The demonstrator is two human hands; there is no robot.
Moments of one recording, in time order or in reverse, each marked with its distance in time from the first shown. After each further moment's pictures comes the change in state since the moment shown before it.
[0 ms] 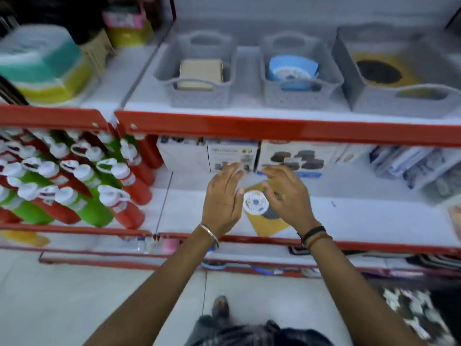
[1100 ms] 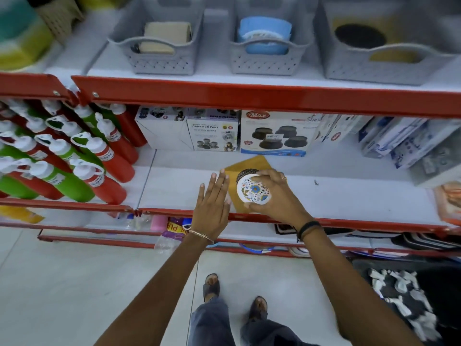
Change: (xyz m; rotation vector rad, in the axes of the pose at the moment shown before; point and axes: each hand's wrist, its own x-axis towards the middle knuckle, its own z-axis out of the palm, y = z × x) left_hand -0.079 0.003 0.068 0.207 -0.309 -0.203; right_hand -0.060 0.066 -0.006 0.117 -0.491 0.306
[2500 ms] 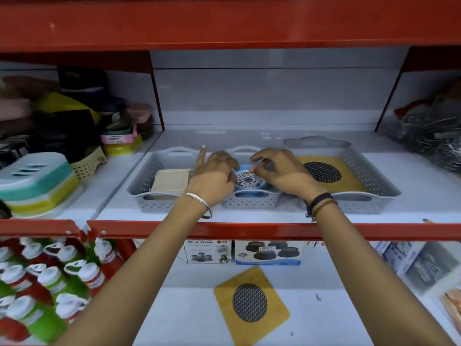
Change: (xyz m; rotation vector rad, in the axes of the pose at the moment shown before) left_hand 0.239 0.107 -0.254 0.256 0.159 0.192; right_hand 0.147 -0.144 -0.234 -0.215 0.319 -0.267
